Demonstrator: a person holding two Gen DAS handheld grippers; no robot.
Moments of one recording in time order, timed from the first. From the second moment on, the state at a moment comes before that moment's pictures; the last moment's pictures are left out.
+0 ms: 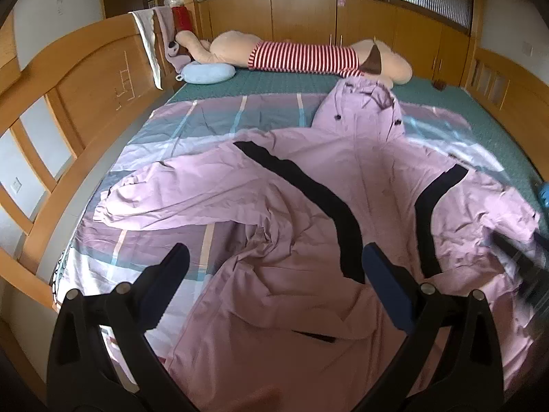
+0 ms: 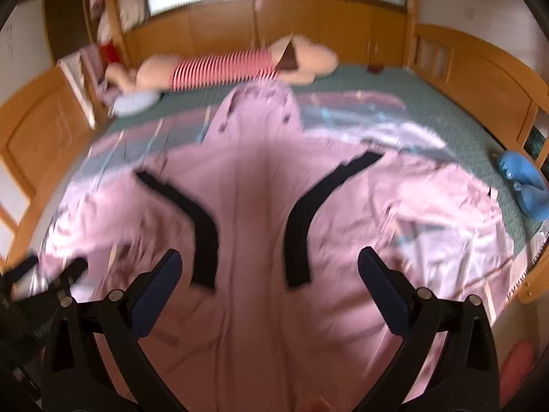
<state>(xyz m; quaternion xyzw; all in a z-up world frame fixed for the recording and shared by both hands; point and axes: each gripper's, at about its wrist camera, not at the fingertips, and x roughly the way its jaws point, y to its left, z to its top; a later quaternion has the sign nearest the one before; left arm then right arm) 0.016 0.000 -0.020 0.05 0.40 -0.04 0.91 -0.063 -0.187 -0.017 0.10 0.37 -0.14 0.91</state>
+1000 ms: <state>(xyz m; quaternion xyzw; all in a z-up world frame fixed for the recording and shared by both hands) 0.159 -0.086 -0.142 -0.03 0.50 -0.17 0.85 -0.044 -0.597 -0.222 0.58 0.24 -0.28 0.72</state>
